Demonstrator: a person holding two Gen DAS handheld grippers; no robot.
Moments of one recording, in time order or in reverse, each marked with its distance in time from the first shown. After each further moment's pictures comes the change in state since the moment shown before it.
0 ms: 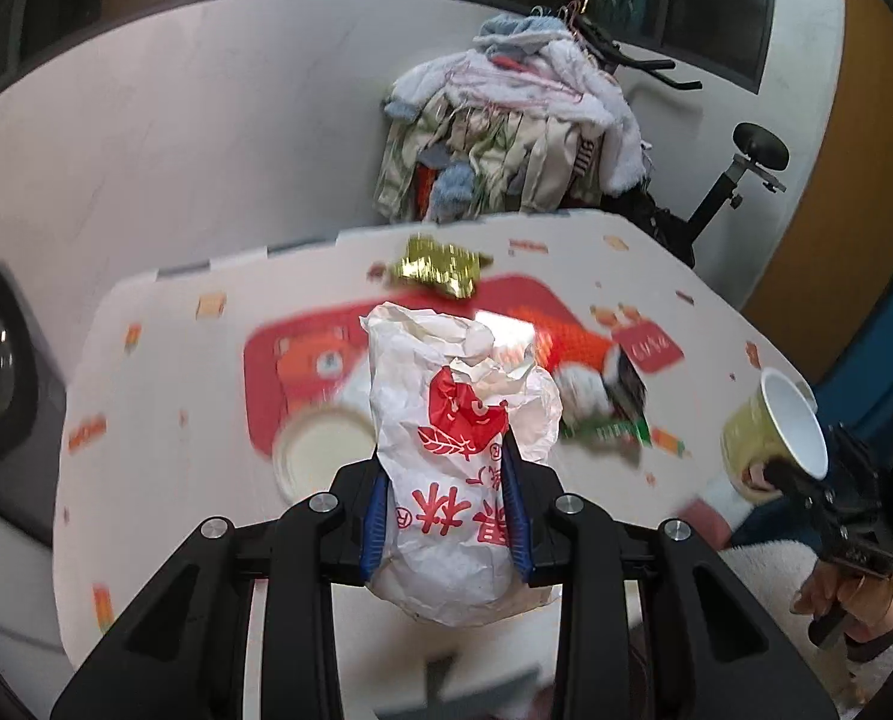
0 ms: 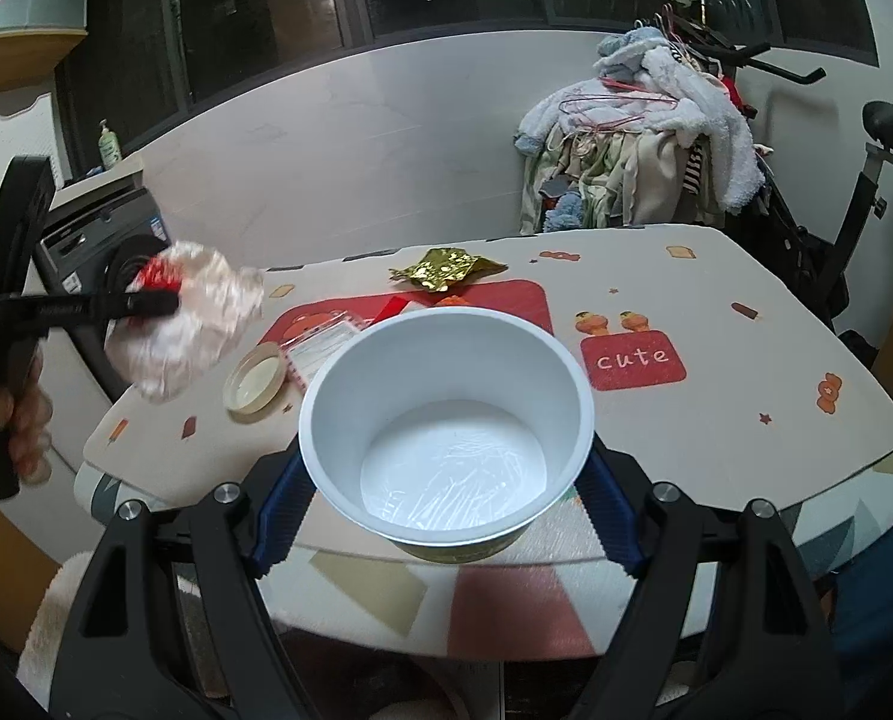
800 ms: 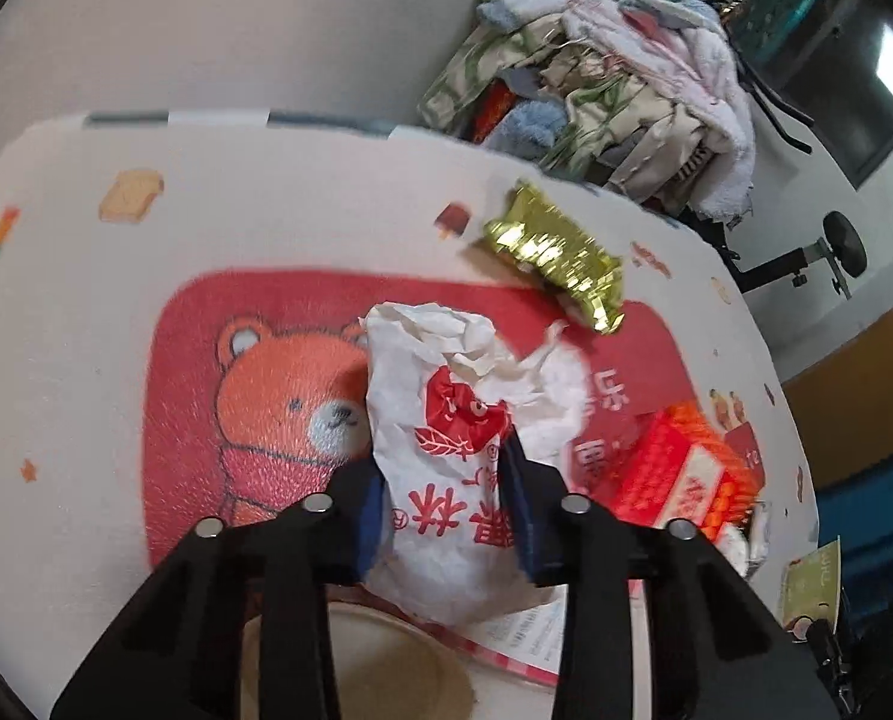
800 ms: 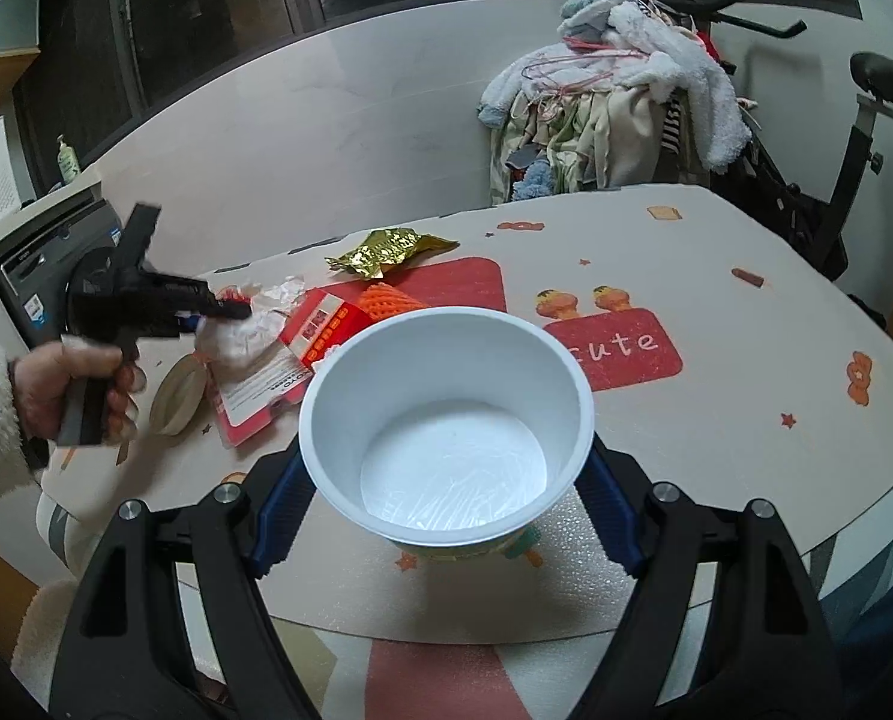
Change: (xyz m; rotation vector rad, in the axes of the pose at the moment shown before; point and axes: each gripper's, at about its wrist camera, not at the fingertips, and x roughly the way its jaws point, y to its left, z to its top) left arm 0.207 0.111 0.070 -0.307 0.182 -0.108; right arm 0.073 -0.052 0.004 0.071 0.035 -0.035
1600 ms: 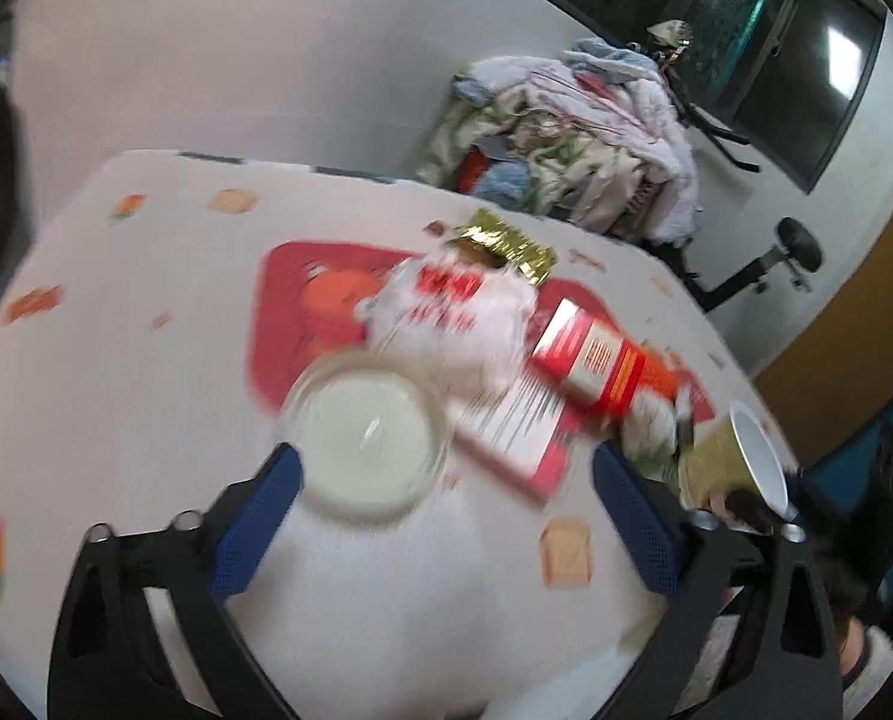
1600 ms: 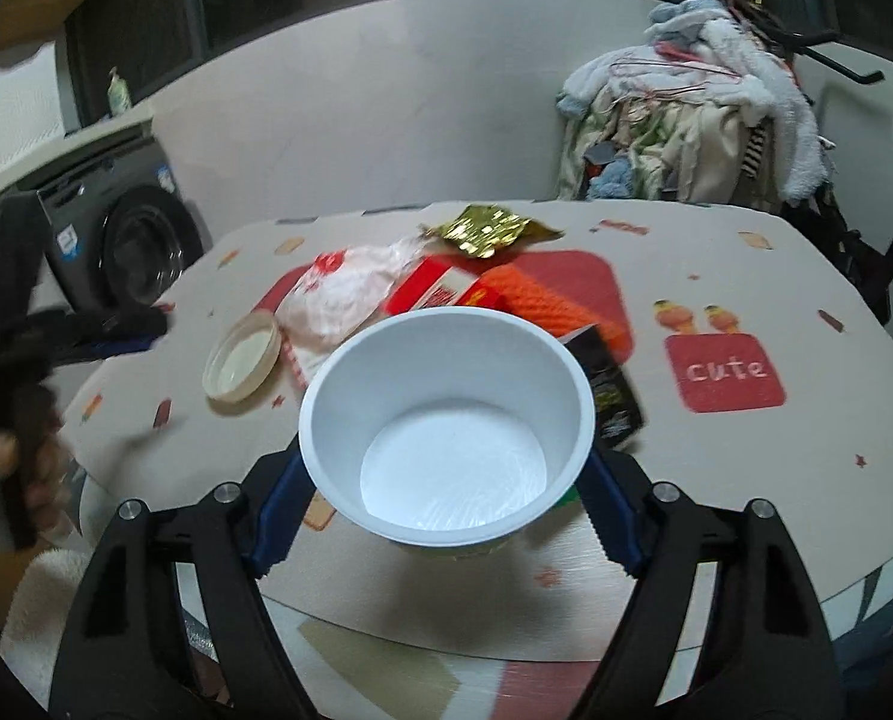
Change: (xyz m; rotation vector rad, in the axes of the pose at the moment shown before) left arm -0.104 -0.008 -0.107 0.038 -0.176 -0.020; right arm 0.024 0.069 0.004 -0.125 0.054 0.070
